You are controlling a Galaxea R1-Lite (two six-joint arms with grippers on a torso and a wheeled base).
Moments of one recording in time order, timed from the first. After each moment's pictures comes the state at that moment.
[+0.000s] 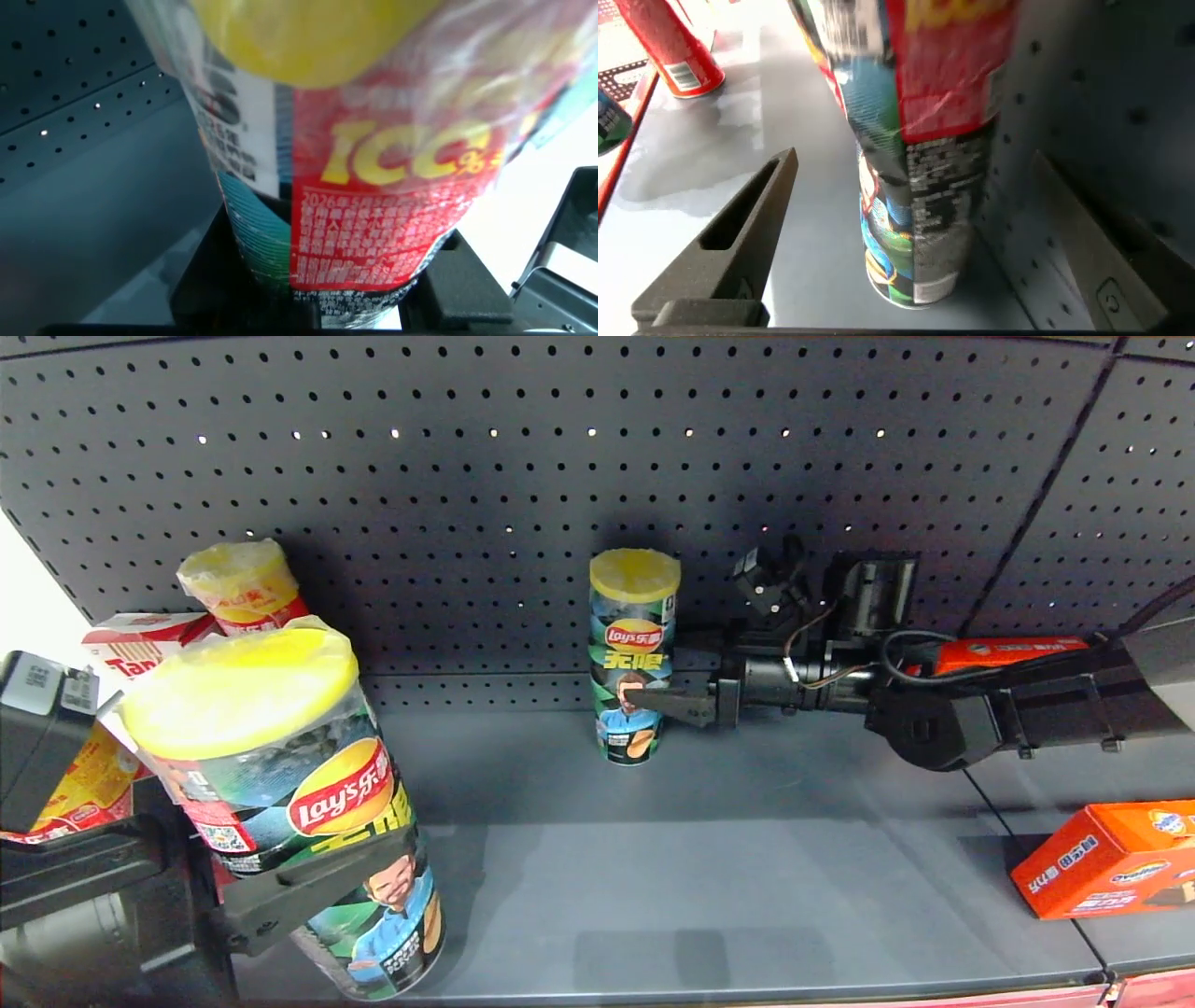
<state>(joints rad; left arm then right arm) -0.44 1.08 -0.46 -0.51 -0.39 0.05 0.47 2.05 -1.40 -0.59 0.81 -0.21</state>
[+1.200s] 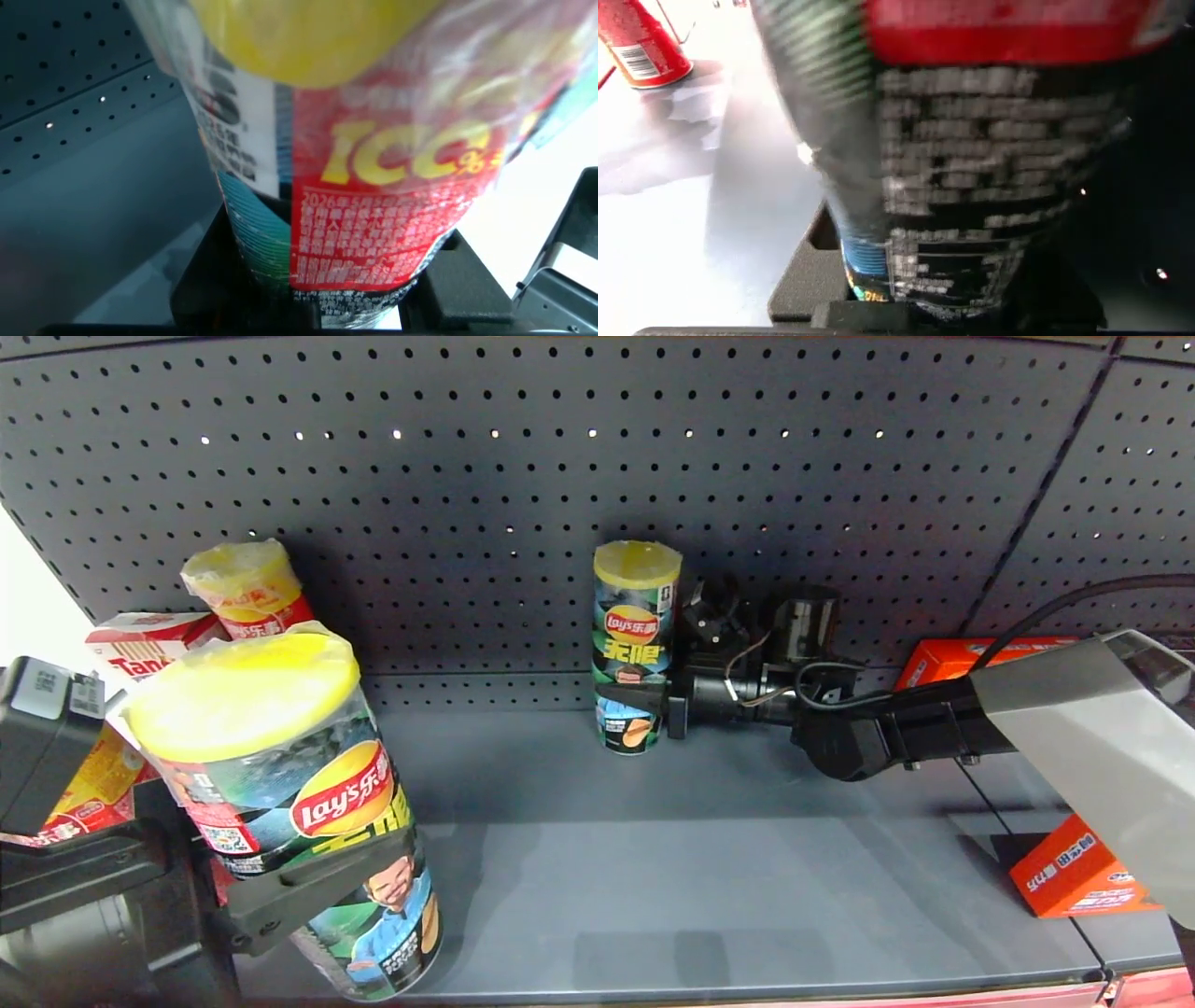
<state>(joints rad) -0.44 1.08 -0.45 -0.51 -0.37 0.06 0.49 2.26 -1.57 -0.66 0.81 -0.21</state>
